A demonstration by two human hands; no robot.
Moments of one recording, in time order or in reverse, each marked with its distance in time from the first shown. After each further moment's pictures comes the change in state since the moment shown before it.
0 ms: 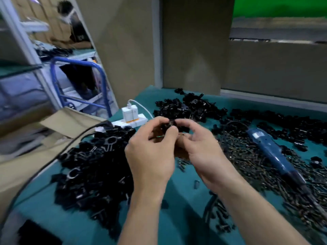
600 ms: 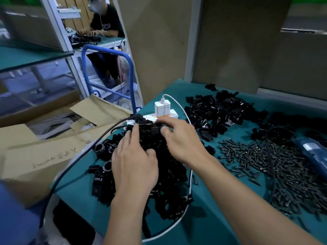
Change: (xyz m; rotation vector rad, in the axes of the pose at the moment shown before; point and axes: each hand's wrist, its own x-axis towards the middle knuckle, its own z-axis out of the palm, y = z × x) left_hand 0.045 -0.053 -0.108 0.853 -0.070 -0.111; right_hand 0.086 0.044 0.106 -0.822 -0.086 -0.145
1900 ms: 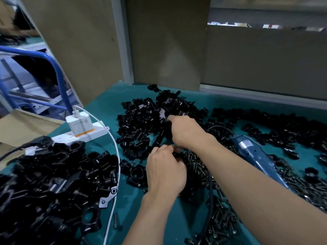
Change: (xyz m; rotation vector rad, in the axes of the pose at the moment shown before) left_hand -0.011 0.164 0.199 -0.177 -0.306 0.315; right_hand 0.069 0.184 -0.141 -0.616 -0.018 0.218
